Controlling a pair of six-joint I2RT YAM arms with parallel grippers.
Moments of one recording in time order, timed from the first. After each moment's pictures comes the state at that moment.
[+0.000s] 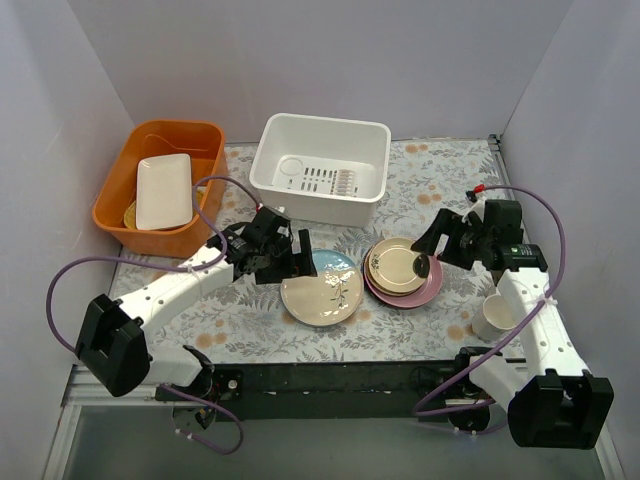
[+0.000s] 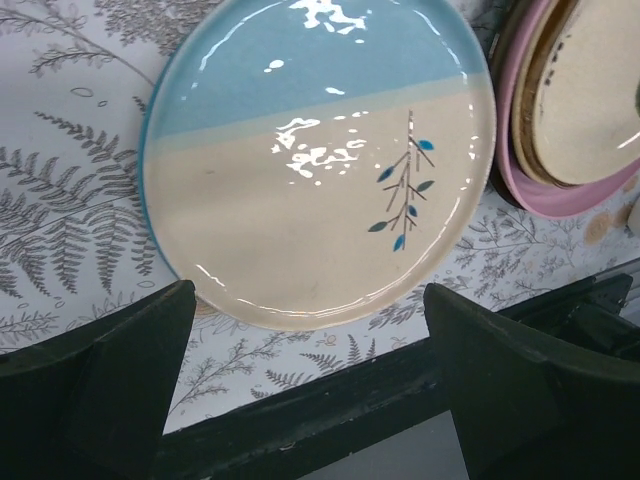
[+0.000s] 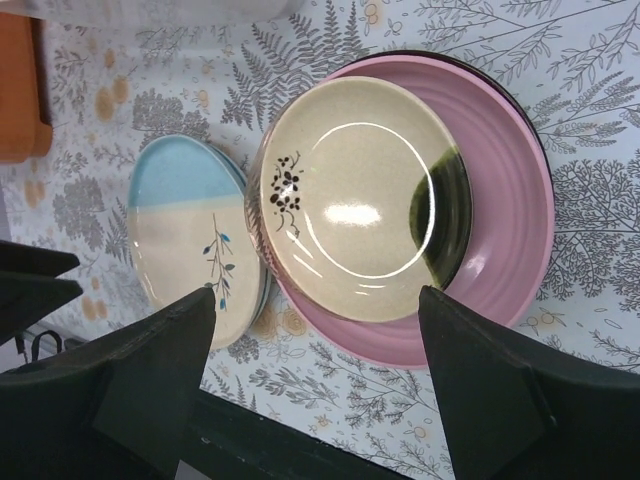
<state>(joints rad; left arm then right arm) -0.71 1.32 1.00 -0.63 0.04 -0.76 0.01 1.01 0.84 -0.64 -0.46 0.39</state>
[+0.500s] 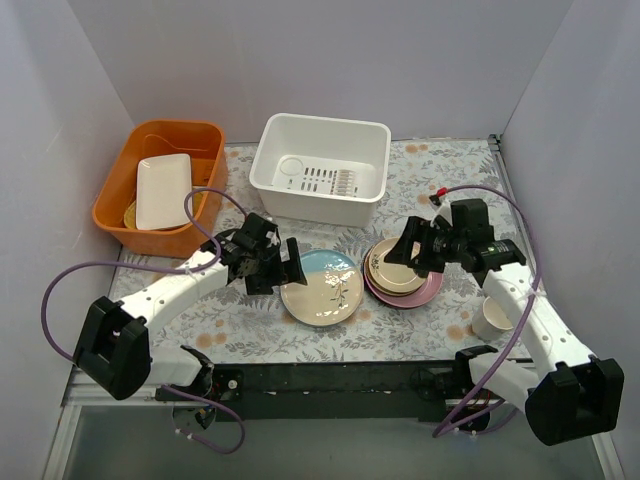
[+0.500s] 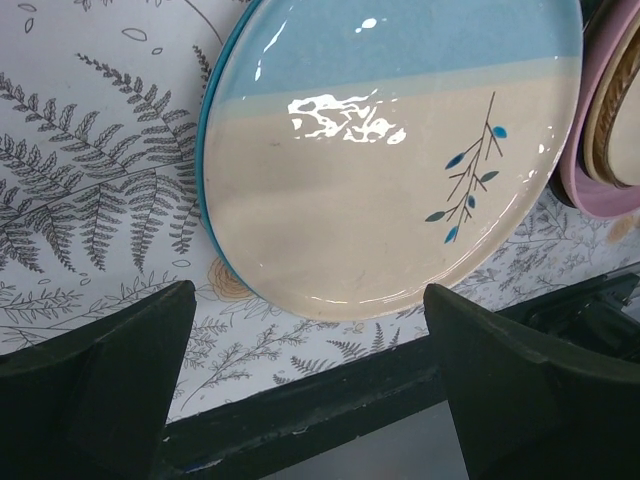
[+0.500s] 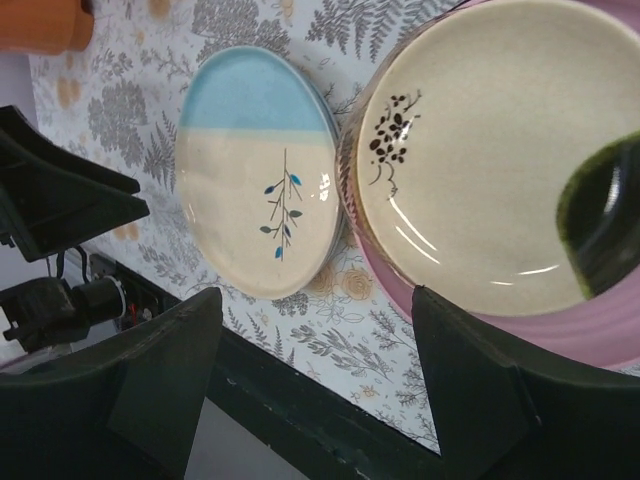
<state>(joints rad) -0.60 1.30 0.89 -0.62 0.14 -0.76 0.23 1.04 0.84 -0.62 -0.49 0.46</state>
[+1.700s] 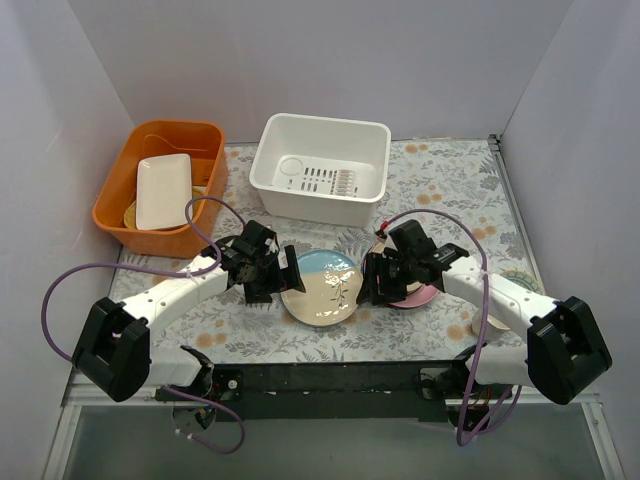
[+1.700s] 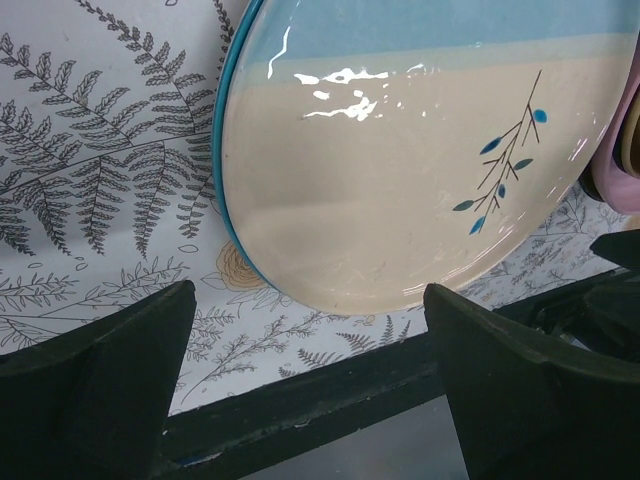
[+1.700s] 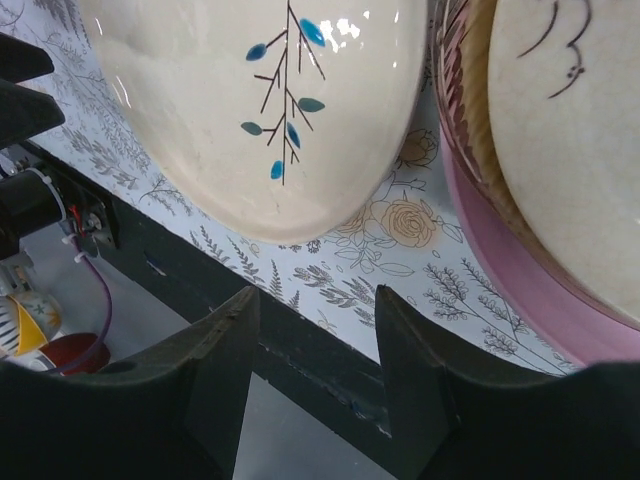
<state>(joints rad) -0.59 1.29 0.81 -0.60 0.17 -0.79 0.60 1.26 0.77 -0.55 -0.42 0.59</state>
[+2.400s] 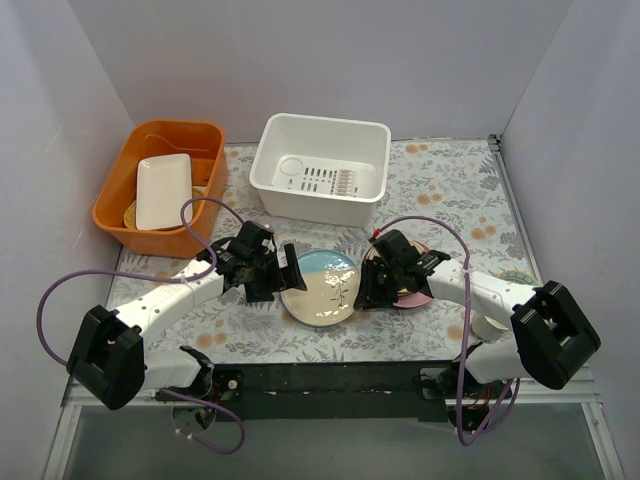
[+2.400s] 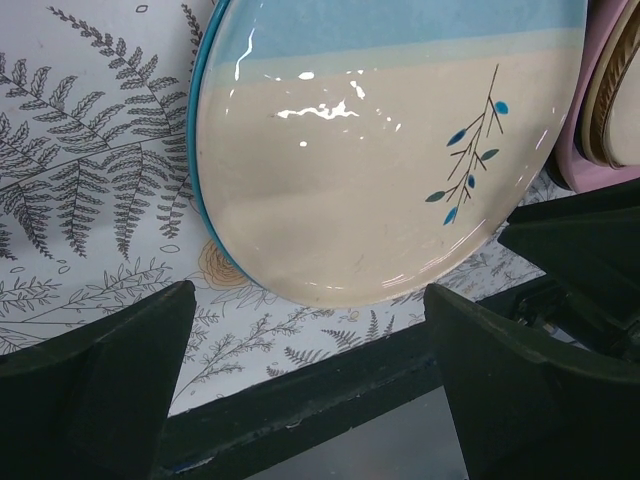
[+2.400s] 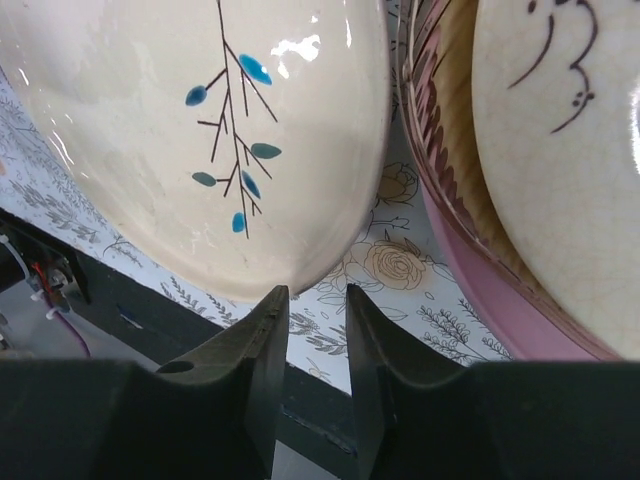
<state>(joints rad) -0.59 1.25 0.79 -0.57 0.19 -0.79 0.72 1.35 0.72 -0.43 -0.28 0.73</state>
